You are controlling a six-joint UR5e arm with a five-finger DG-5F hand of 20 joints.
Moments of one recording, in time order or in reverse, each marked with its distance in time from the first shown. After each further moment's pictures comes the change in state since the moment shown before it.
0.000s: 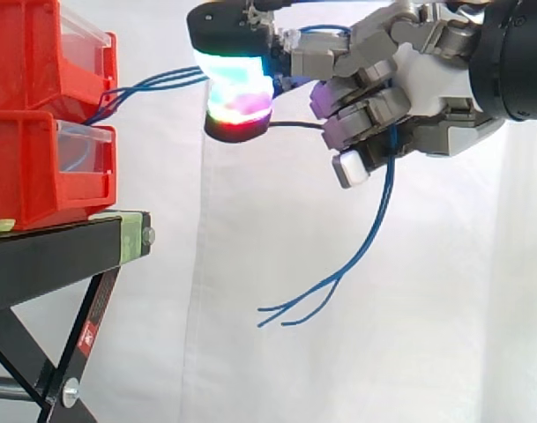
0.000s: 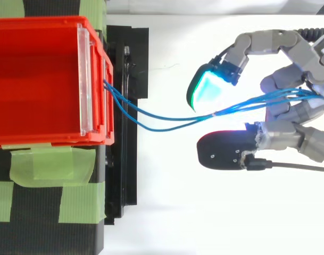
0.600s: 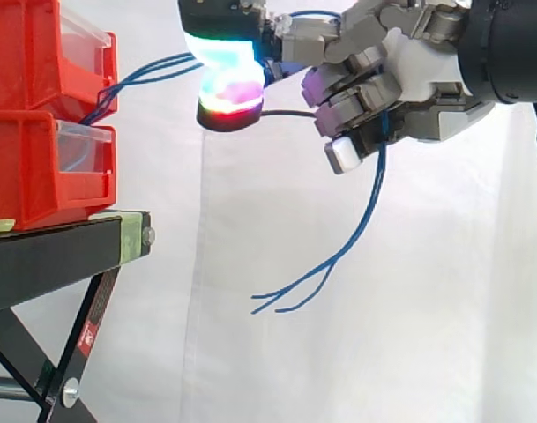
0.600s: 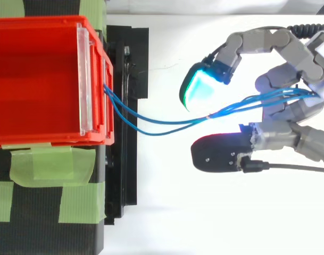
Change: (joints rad) arm -0.011 0.000 0.035 -0.053 -0.008 0.010
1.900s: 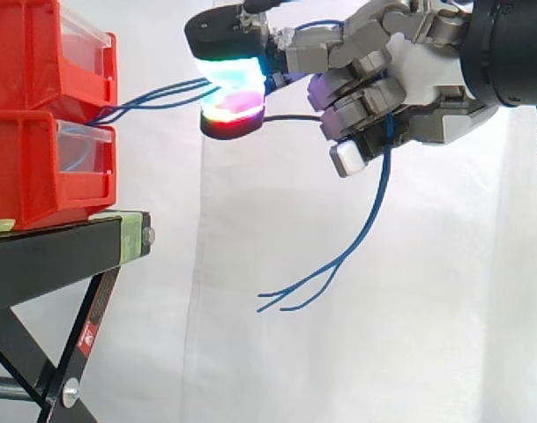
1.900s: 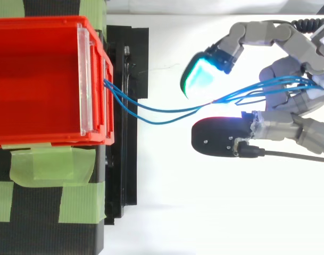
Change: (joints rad) arm -0.002 0.000 0.000 -0.004 0.019 0.001
